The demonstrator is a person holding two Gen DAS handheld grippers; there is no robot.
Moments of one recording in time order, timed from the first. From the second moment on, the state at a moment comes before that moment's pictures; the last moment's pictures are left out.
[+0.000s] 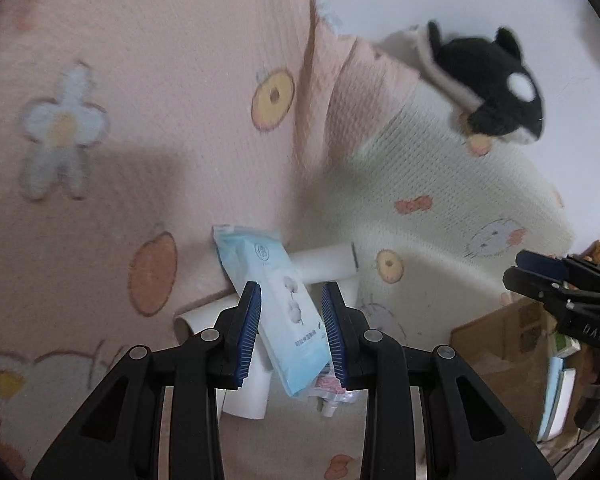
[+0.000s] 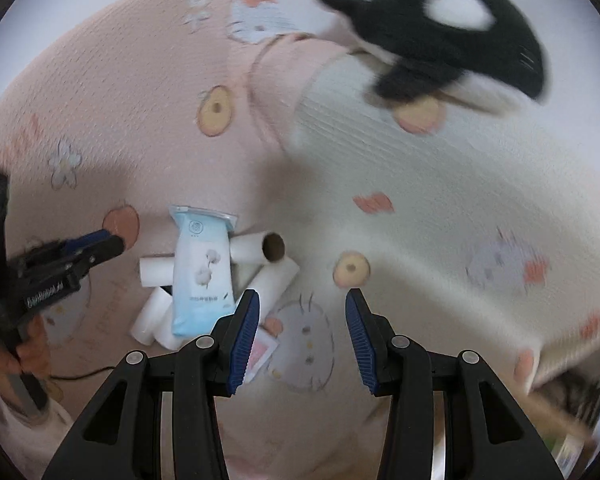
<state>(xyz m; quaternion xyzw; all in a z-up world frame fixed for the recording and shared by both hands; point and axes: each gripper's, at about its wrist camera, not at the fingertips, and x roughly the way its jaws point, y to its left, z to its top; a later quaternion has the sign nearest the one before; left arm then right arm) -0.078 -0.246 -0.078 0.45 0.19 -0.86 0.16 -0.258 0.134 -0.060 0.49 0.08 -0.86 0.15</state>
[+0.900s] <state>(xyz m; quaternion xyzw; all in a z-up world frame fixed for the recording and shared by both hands) -0.216 -0.247 -0.158 0.60 0.14 -0.79 0.00 -0.366 0.131 -0.174 0.59 -0.10 -0.80 0.10</state>
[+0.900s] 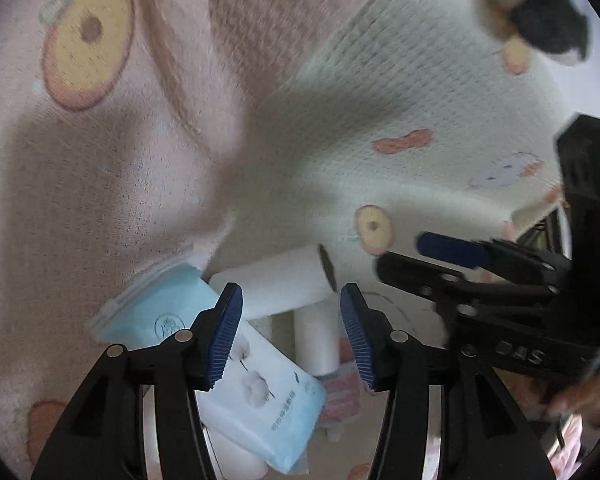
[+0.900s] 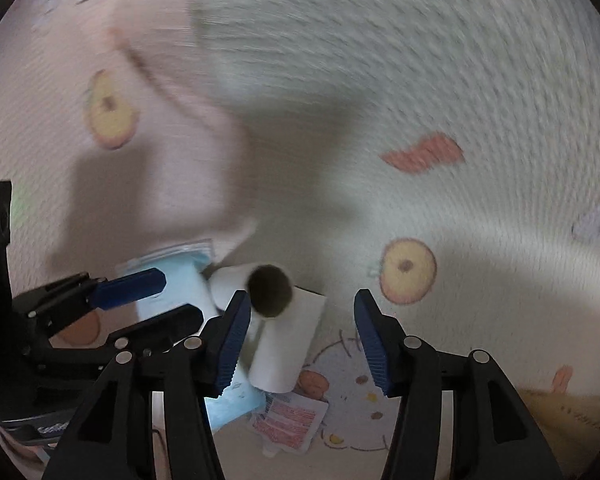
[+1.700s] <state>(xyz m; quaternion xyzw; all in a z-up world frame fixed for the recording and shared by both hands) -0.216 -0.241 -0.167 0.58 0.13 -0.80 0.03 -0.354 0.168 -0.188 0.60 -0.16 -0.78 0.11</state>
